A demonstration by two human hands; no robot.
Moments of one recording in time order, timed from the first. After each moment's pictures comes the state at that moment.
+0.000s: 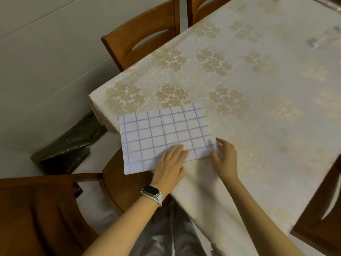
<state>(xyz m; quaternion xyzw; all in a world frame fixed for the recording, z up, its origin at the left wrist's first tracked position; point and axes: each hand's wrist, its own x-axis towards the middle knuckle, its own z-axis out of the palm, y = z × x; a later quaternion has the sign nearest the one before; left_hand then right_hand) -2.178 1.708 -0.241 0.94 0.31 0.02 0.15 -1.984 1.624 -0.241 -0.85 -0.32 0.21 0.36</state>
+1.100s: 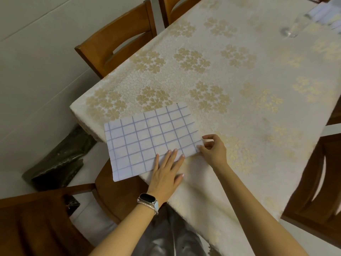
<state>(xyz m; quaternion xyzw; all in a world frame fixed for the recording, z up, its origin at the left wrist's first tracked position) -2.165 1.682 -0.262 0.95 0.29 -0.05 0.12 -1.968 1.629 -0.224 -0.83 -0.17 0.32 0.43</state>
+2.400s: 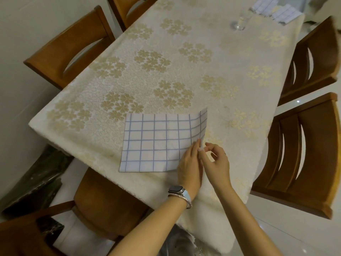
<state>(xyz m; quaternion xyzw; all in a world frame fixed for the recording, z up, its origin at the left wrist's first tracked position) -2.032 1.580 -0.198 0.81 0.36 0.11 0.45 -1.973 1.522 -0.181 -0.82 -0.13 0.20 0.51</state>
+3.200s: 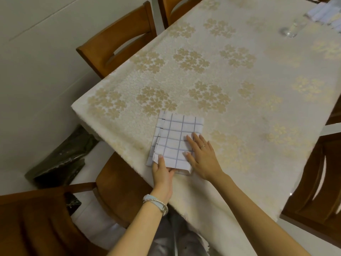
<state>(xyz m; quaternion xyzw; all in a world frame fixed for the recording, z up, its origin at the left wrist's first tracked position) -2.130 1.667 -0.214 0.21 0.56 0.31 0.74 -1.988 1.615 -0.235 -0.81 -0.51 0.26 0.16</state>
